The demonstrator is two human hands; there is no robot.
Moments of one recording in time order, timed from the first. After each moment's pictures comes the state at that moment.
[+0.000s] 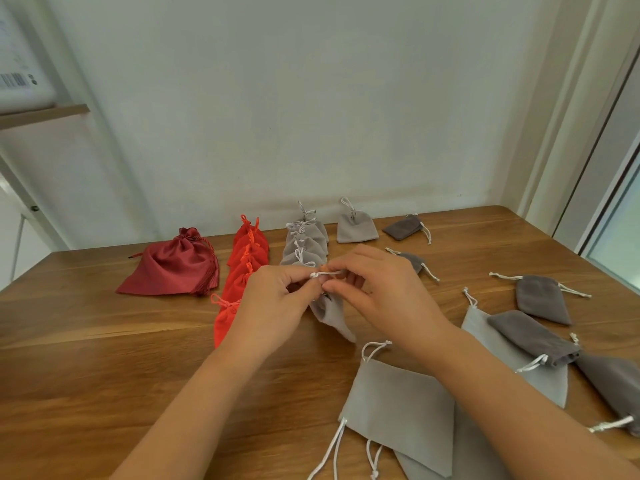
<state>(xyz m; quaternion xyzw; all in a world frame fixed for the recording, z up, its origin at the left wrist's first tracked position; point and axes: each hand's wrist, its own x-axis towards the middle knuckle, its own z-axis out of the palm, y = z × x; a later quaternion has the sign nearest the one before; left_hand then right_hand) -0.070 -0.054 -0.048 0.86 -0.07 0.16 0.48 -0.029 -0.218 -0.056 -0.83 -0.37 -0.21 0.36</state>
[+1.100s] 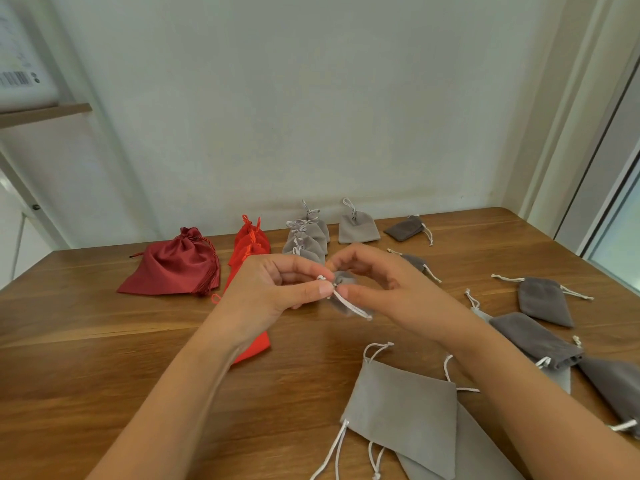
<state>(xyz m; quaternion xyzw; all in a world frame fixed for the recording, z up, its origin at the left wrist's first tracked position) -0.078 -0.047 -0.028 0.75 -0.08 0.04 0.65 -0.030 -0.235 -0.041 -0.77 -0.37 0.09 0.52</state>
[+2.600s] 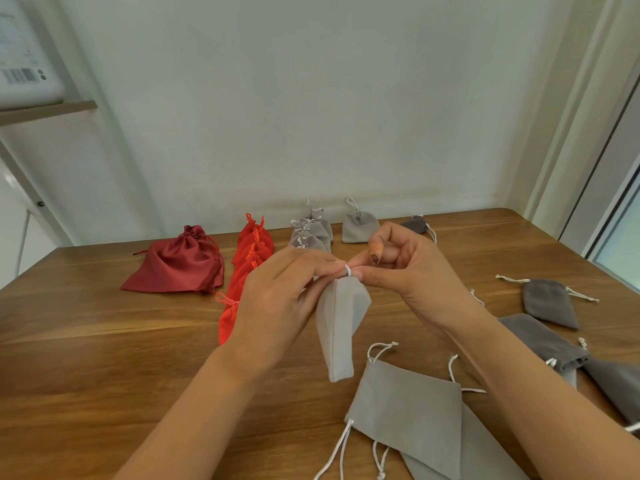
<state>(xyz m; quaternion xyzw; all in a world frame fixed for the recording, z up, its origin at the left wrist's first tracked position) -0.071 -0.054 -0.049 0.79 -0.27 0.48 0.25 -0.030 -0.232 -0.034 -0.59 -0.29 0.07 0.75</state>
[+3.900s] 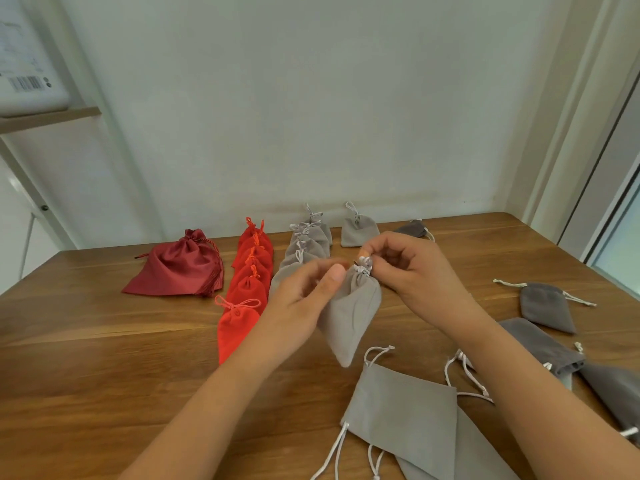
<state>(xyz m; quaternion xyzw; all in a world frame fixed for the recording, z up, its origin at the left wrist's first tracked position) -0.068 -0.067 -0.056 0.81 -0.10 0.08 0.57 -0.018 -0.240 -0.039 -0.72 -0.31 -0.04 0.61</state>
